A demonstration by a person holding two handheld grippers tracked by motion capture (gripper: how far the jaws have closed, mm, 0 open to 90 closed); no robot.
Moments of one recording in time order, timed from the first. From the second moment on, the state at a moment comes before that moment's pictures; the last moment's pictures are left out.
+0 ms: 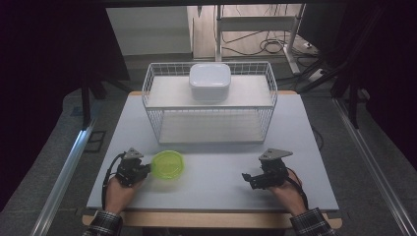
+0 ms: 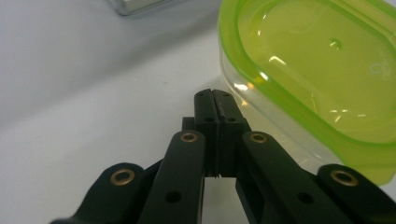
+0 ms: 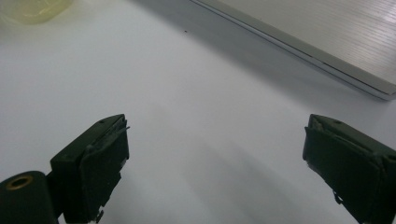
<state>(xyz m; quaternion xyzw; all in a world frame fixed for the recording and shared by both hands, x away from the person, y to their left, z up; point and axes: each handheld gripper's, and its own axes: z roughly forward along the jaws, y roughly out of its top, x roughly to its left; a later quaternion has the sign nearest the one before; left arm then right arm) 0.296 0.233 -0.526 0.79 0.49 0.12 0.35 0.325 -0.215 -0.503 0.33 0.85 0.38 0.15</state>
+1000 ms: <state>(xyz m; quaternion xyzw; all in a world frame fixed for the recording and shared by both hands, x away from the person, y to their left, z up) 0.302 0.147 -0.530 0.84 0.39 0.09 0.36 0.326 -0.213 -0.507 0.33 0.85 0.37 0.14</state>
